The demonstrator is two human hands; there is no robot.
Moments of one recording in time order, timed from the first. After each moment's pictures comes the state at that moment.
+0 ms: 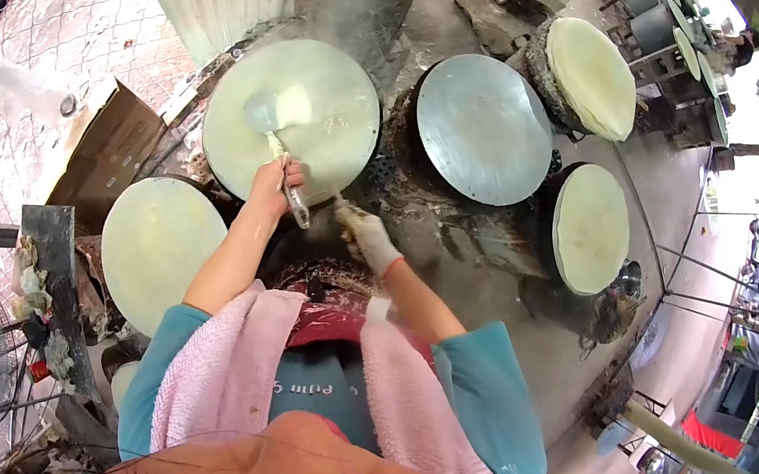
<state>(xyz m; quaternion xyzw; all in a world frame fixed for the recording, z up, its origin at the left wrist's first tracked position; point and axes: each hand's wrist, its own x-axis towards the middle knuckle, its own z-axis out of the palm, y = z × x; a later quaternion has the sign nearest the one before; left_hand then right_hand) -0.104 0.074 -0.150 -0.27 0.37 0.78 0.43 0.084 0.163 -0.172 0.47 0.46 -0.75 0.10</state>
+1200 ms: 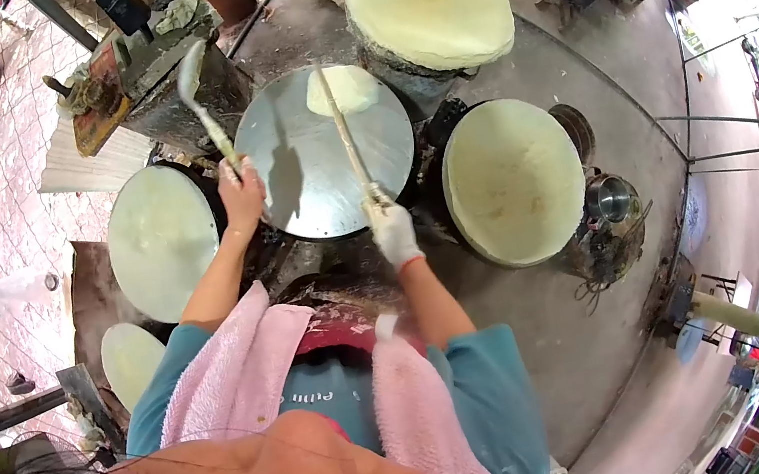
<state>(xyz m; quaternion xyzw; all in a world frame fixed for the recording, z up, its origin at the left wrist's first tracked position) 0.024 0.401 -0.143 0.32 0.76 0.56 0.11 0.287 0.471 -0.191 0.54 0.56 -0.61 -0.17</state>
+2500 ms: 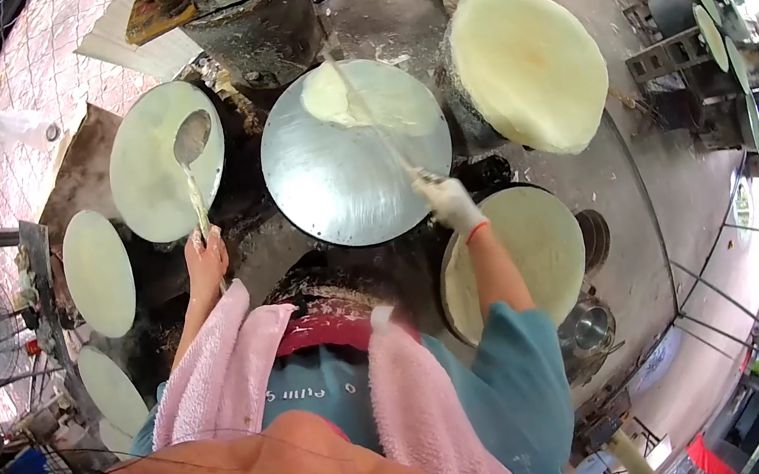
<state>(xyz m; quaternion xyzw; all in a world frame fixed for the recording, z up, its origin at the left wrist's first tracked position) 0.098 0.262 -0.106 -0.06 0.78 0.59 0.20 0.259 0.655 -0.158 0.42 0.60 -0.66 0.14</state>
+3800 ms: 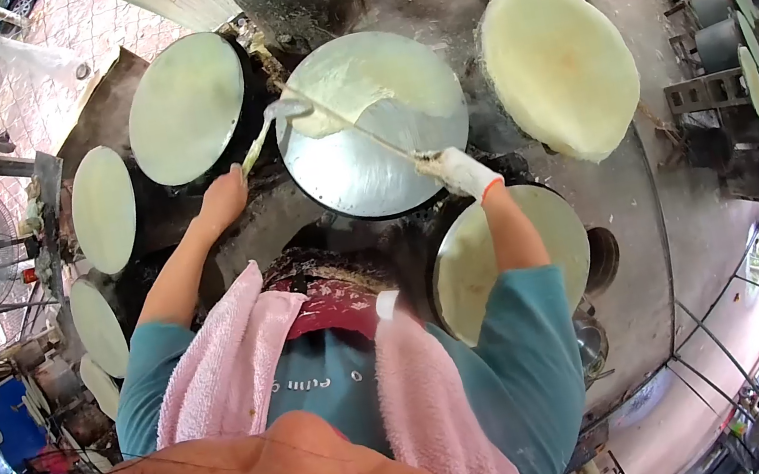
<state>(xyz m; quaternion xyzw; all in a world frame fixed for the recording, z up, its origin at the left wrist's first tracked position) 0.088 0.277 -0.148 0.24 0.96 0.04 0.16 0.241 0.703 -0.194 0.25 0.69 -0.59 0.34</state>
